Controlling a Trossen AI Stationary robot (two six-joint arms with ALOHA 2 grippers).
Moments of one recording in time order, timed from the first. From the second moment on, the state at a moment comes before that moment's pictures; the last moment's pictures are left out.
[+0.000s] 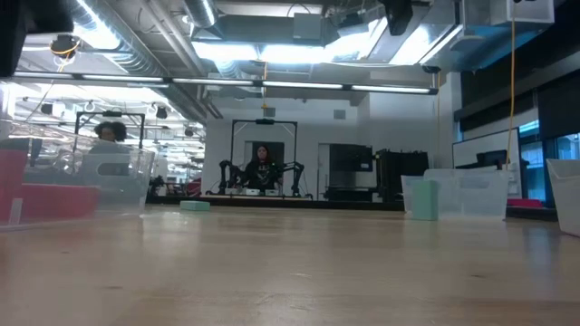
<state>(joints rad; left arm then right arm) -0.74 1.64 1.22 -0.73 -0.22 -1.08 0.23 1.19 0.74 0.40 0.19 0.25</state>
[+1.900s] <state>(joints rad) -0.72 1.72 1.11 -0.60 -0.20 -1.04 0.23 1.19 0.74 0.38 0.19 0.22</state>
